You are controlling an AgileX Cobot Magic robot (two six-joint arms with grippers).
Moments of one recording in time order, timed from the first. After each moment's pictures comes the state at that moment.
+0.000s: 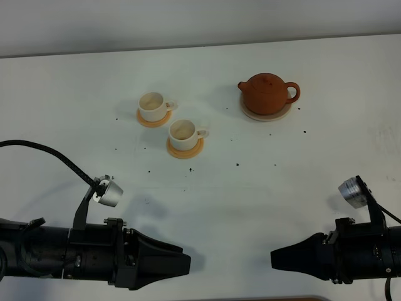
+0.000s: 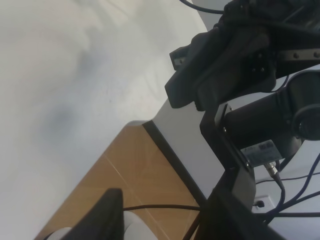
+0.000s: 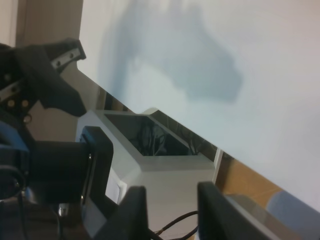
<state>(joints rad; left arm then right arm) -0.24 1.51 -0.29 -1.62 0.96 1.71 0.36 1.56 -0.26 1.75 1.00 -1.60</state>
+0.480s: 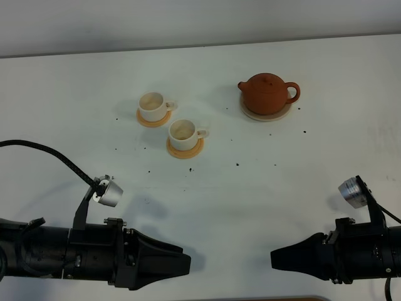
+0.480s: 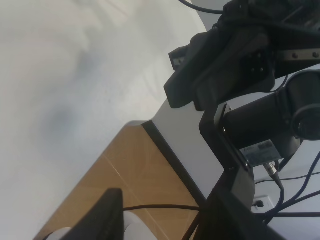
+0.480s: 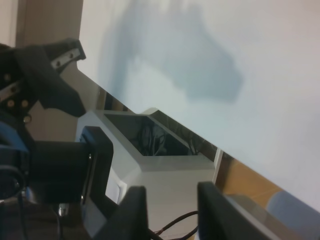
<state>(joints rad) -0.24 1.51 -0.29 -1.62 0.96 1.71 0.36 1.56 -0.26 1.75 1.00 -1.60</state>
